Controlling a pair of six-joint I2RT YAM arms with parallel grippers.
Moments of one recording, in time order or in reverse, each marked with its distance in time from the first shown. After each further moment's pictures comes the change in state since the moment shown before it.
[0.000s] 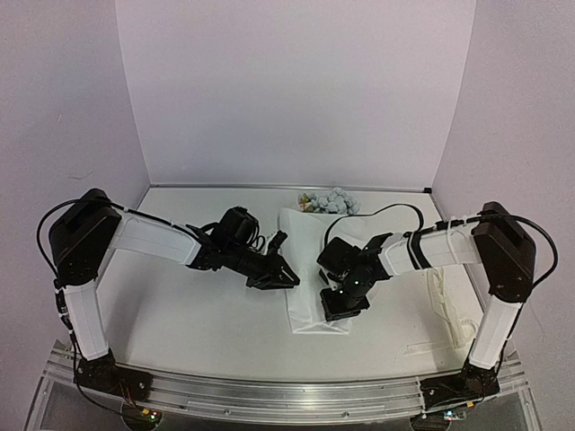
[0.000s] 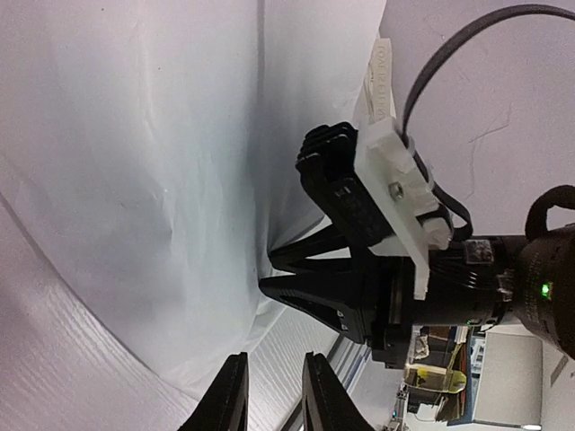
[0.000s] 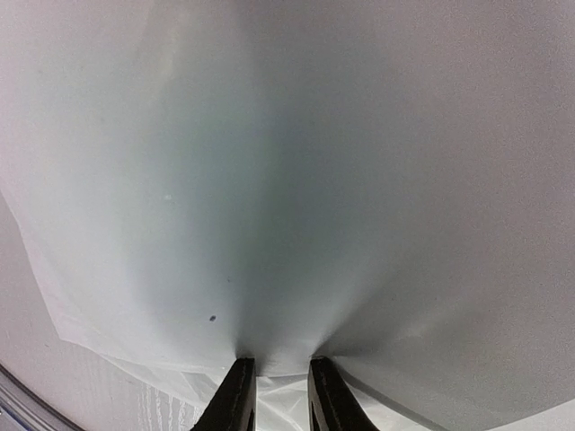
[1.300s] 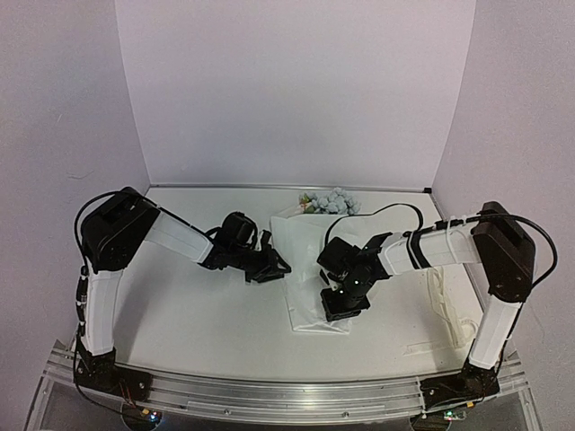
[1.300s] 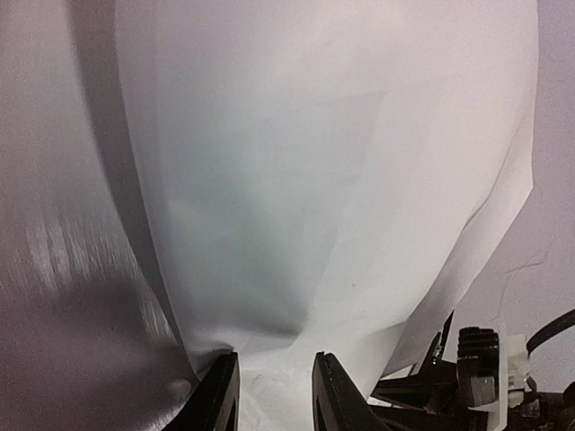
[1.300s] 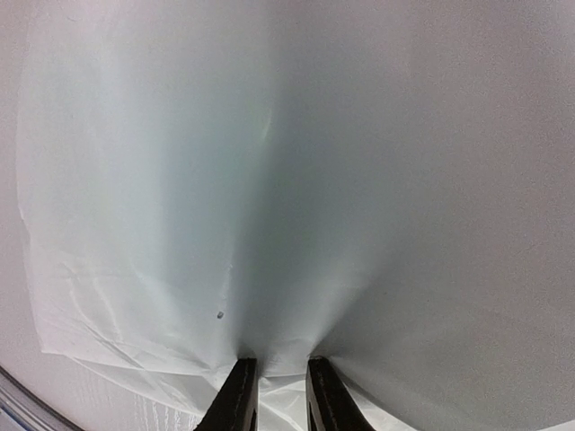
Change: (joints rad) left arm 0.119 0.259 0.099 0.160 -0.141 -0.131; right arm 0.000 0.006 0.005 -0.015 0.000 0.001
